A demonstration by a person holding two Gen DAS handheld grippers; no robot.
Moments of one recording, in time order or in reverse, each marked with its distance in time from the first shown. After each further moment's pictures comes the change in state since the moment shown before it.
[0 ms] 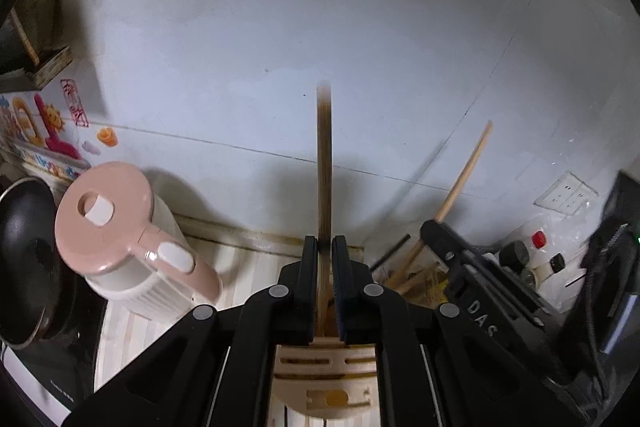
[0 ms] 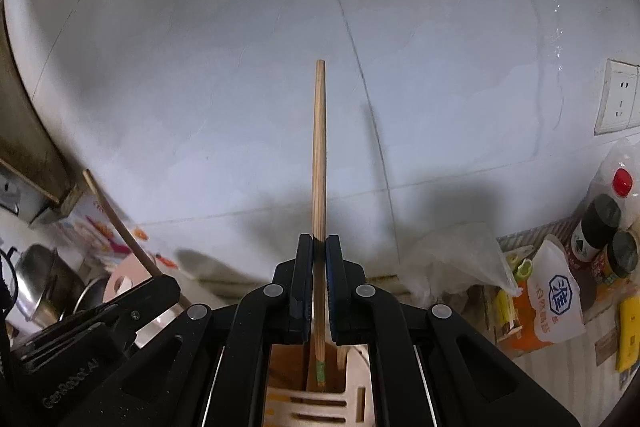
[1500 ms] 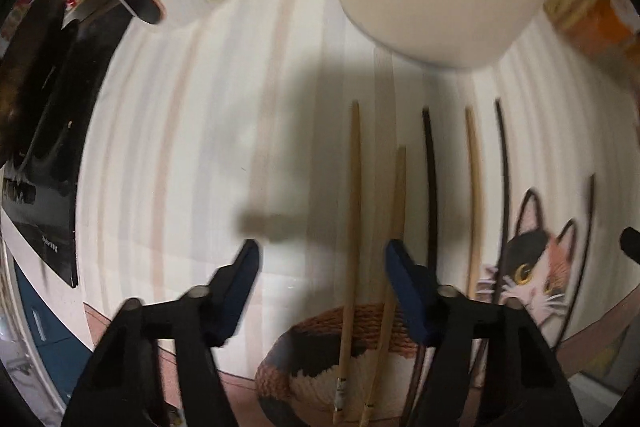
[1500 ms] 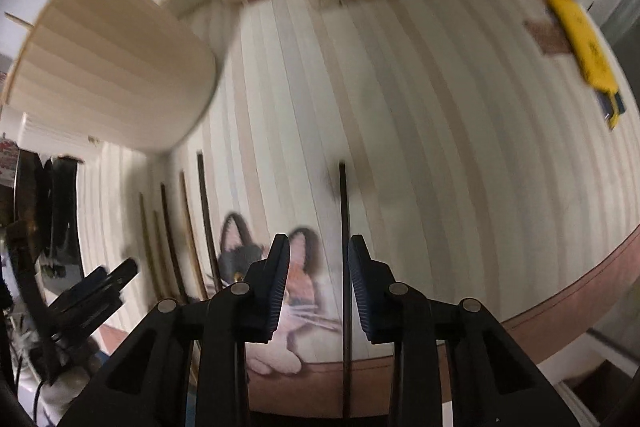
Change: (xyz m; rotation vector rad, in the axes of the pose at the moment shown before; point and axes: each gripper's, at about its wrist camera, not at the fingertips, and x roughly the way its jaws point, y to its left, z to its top) left arm 0.102 0.065 -0.293 0.122 0.563 0.325; right arm -0.041 -0.171 -0.274 0.251 0.636 -0.235
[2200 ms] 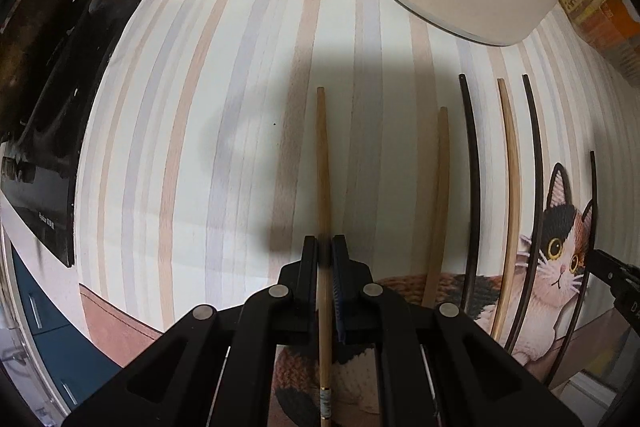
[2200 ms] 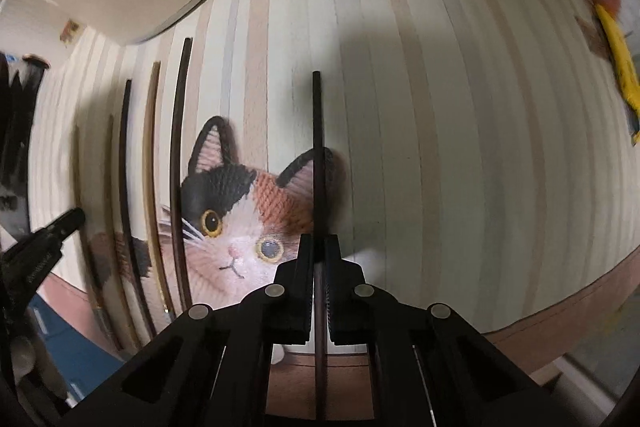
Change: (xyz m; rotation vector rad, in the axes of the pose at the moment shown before) left arm 0.003 0.027 -0.031 -0.034 0.011 -0.002; right arm 0.056 0.039 -0.037 -0.172 0.107 -0.143
